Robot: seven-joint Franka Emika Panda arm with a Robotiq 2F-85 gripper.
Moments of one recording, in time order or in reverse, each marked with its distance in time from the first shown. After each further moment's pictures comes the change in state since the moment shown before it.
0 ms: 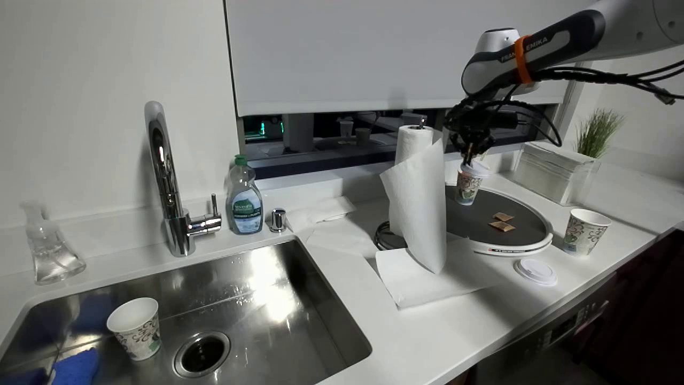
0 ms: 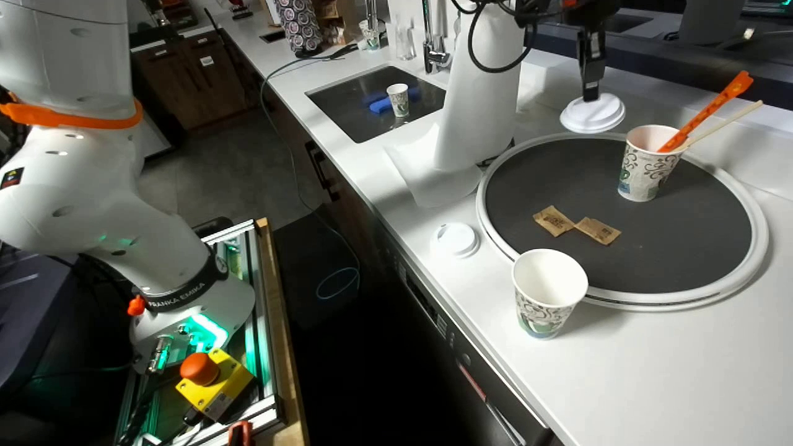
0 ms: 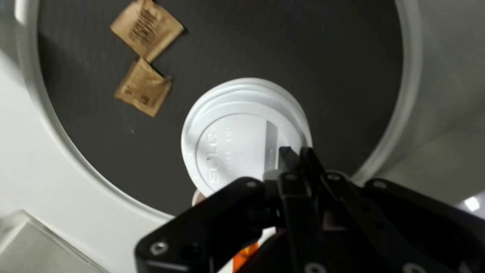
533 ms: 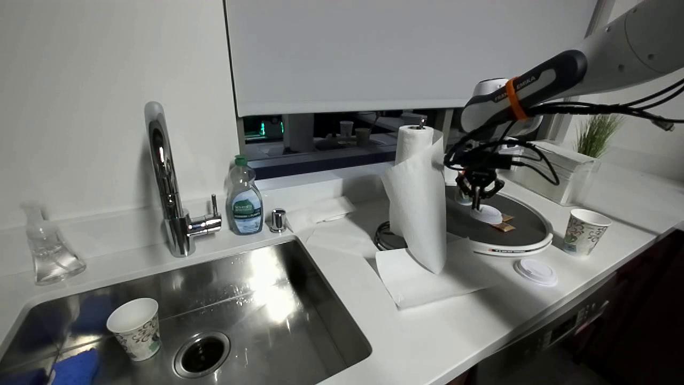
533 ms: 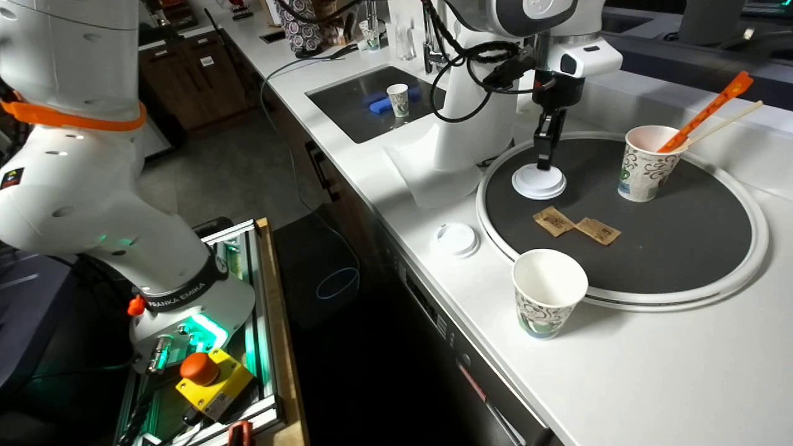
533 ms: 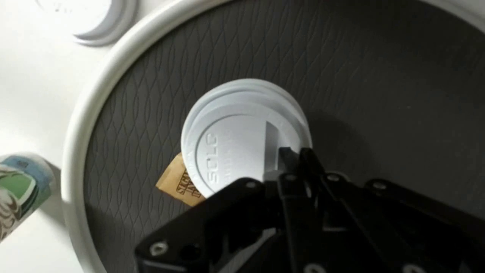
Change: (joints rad) arm -0.002 0.050 -0.014 -0.157 0.065 -0.019 0.241
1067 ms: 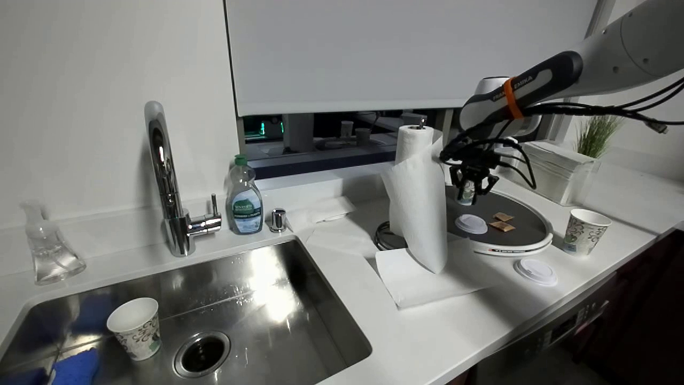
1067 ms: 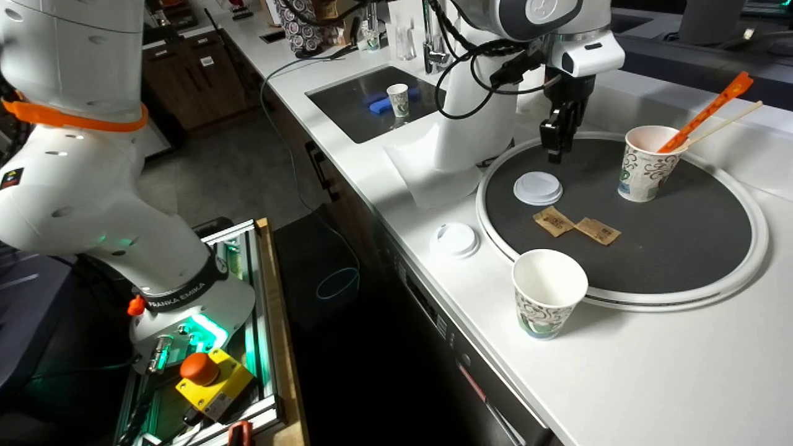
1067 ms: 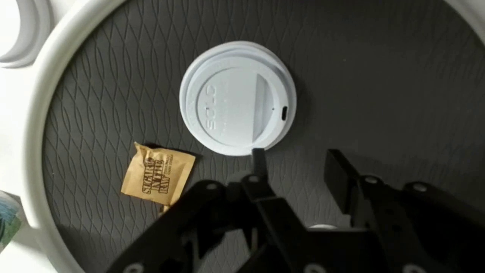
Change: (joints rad) arm -0.005 0.016 -0.002 0.027 0.051 0.103 0.152
